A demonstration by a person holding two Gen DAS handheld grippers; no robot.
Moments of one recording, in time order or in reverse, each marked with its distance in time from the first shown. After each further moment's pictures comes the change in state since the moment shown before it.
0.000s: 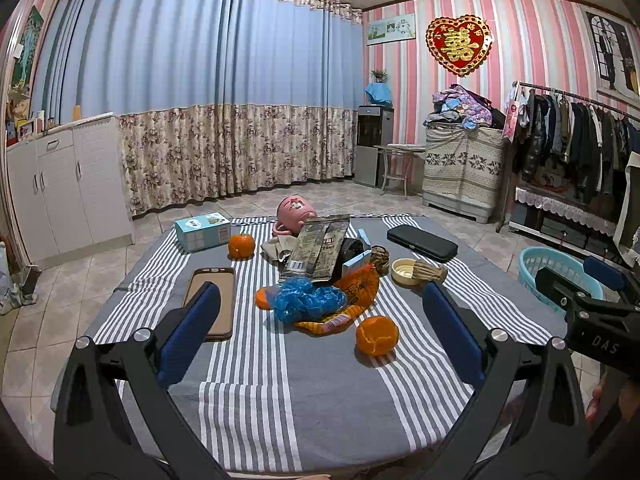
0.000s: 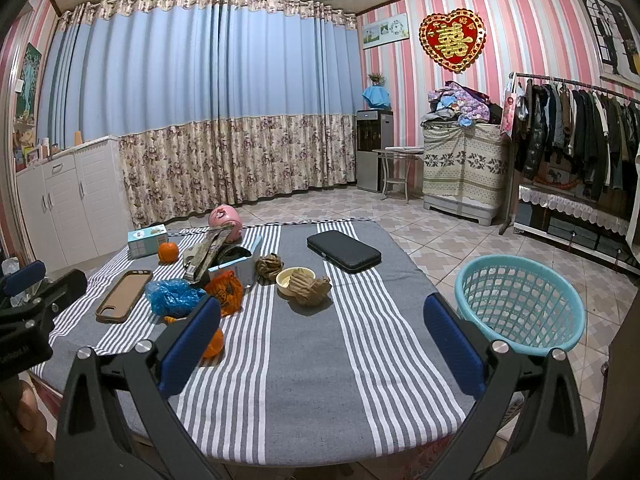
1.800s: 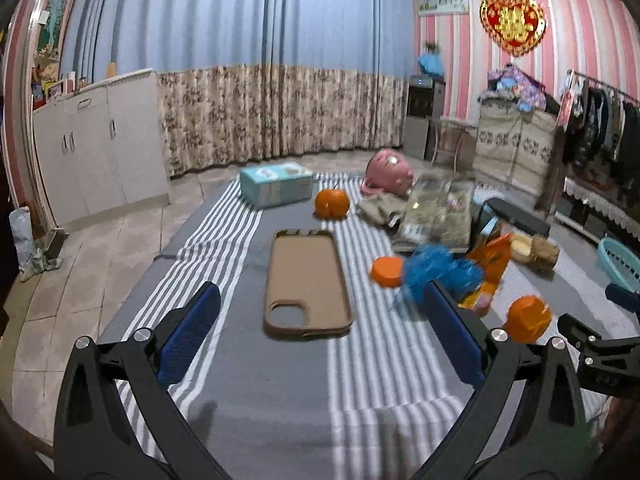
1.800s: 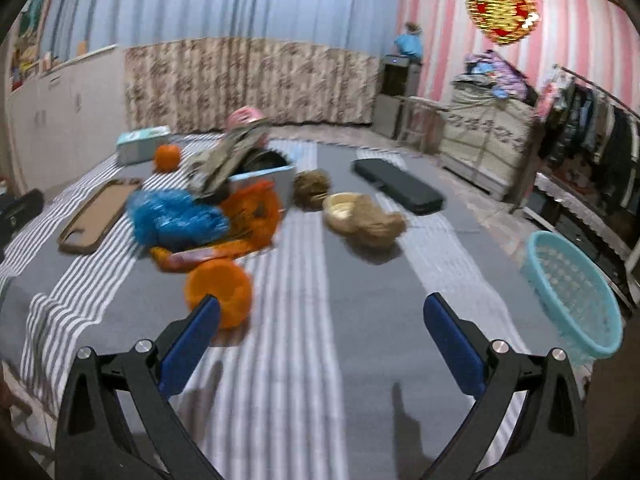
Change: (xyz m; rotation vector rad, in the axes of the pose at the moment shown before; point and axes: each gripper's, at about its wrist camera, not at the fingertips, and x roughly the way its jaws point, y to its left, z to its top) left arm 0.091 0.120 -0.027 -0.058 0.150 0.143; right arm 0.109 0.094 -0.050 -0.178 0.264 0.007
